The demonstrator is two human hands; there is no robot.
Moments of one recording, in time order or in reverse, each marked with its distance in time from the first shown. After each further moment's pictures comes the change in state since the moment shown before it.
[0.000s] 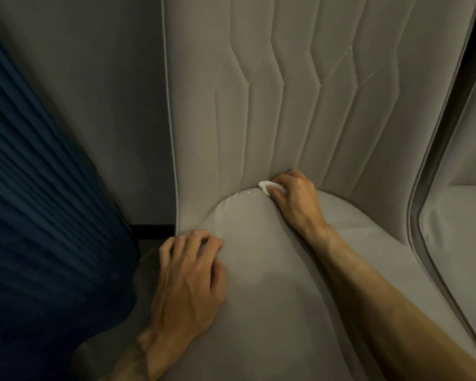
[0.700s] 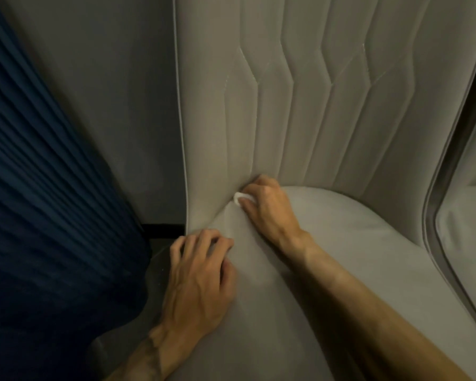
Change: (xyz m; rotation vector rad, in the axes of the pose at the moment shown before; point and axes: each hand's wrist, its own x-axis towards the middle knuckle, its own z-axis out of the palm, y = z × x) left_hand 0.000 0.001 -0.002 0.000 -0.032 -0.017; right_hand -0.011 -0.059 0.031 0.065 -0.103 -0.162
